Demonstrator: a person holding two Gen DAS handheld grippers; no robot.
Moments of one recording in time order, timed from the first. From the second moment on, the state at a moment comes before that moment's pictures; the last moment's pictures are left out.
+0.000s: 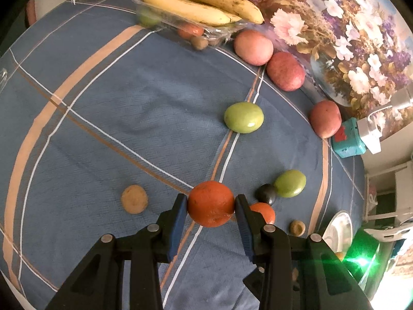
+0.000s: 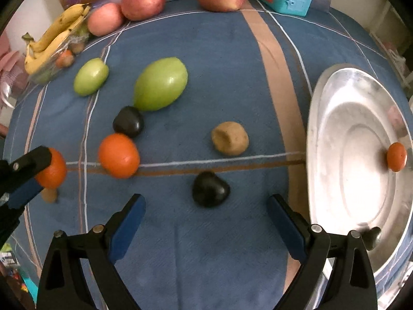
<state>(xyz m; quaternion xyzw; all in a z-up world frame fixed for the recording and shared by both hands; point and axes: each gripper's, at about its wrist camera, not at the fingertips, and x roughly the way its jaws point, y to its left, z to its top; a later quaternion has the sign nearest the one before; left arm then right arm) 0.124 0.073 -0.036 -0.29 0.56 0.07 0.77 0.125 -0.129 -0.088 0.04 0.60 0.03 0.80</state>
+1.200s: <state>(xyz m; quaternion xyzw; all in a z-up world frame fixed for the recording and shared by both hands) 0.126 0.088 -0.044 -0.29 0.58 0.07 0.76 0.119 -0.139 -0.082 0.06 0.59 -0.01 0.80</state>
